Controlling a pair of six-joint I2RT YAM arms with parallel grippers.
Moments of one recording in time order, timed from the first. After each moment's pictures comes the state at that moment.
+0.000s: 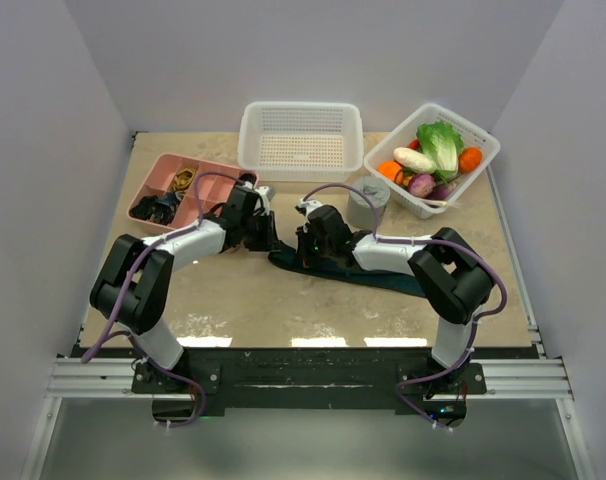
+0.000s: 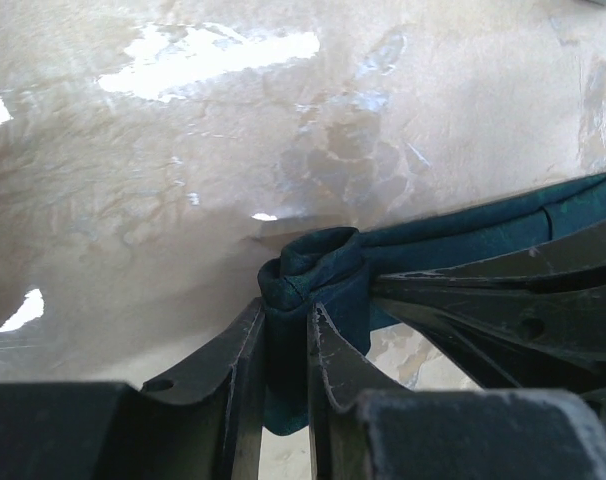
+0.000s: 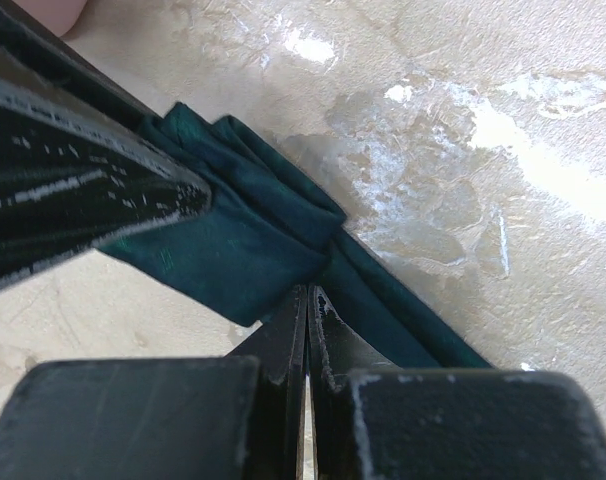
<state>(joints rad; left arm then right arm) -0.42 1.68 0.95 -0.17 0.26 -0.41 0.75 1.84 1.02 0.06 -0.10 0.41</state>
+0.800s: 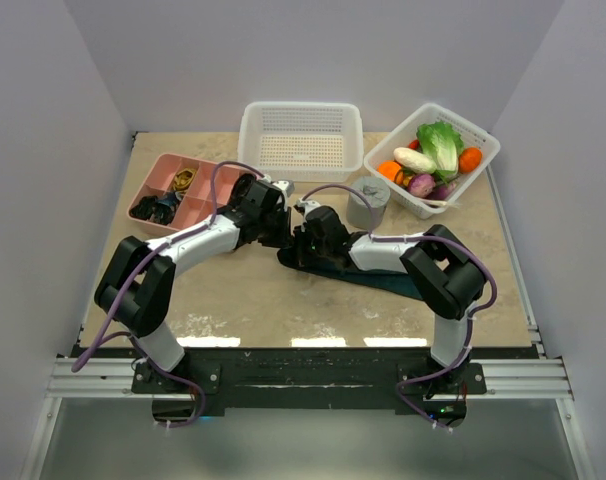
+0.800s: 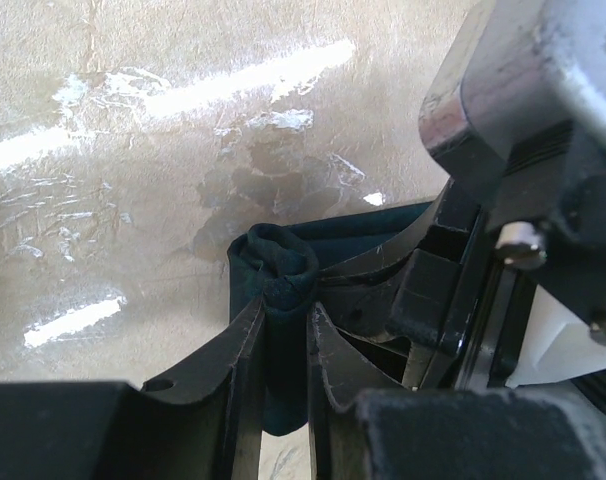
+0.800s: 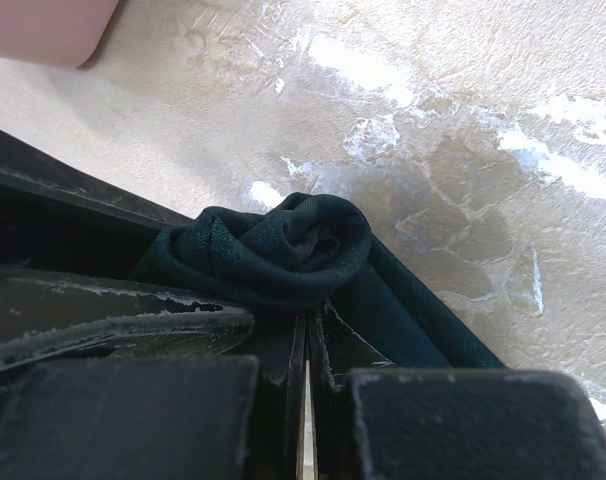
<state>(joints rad) -0.57 1.68 1.10 -0.31 0.11 -0.41 0.75 1.89 1.03 0.14 -0.12 0.47</state>
